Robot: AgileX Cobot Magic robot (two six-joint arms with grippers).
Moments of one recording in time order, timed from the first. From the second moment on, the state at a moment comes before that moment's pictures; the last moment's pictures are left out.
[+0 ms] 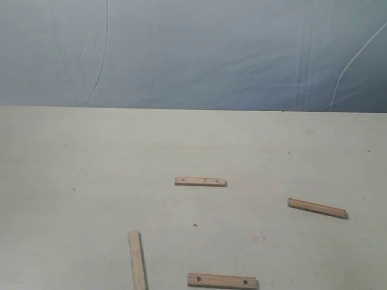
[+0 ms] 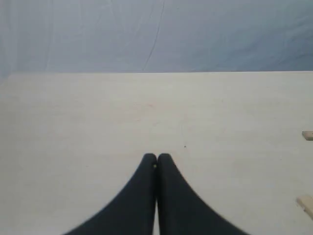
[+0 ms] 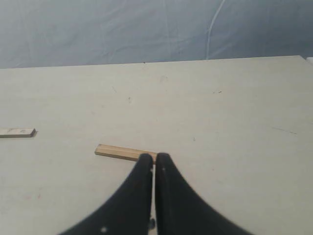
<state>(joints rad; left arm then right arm) -0.06 0.01 0.00 0.06 0.26 -0.04 0.03 0.01 0.00 0.10 0.33 -0.04</state>
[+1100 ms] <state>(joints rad) -0.06 0.80 -0.56 0.67 -0.59 -0.95 0.03 0.01 0.00 0.10 0.33 -0.04</state>
